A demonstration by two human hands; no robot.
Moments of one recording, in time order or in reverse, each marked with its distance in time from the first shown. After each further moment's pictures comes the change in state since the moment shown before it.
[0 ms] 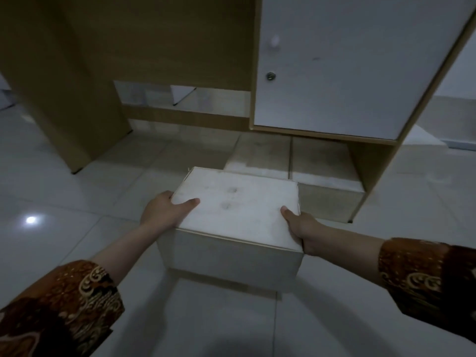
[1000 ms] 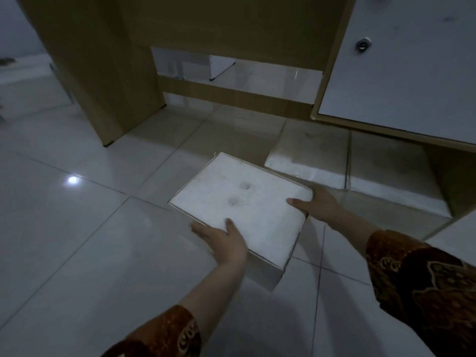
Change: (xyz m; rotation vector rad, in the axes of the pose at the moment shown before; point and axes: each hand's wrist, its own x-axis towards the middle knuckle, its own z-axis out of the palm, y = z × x) left_hand 0.003 -0.021 0.123 -0.708 0.350 -0.395; right_hand 0.137 -0.022 0.058 -0.556 -0.081 -0.316
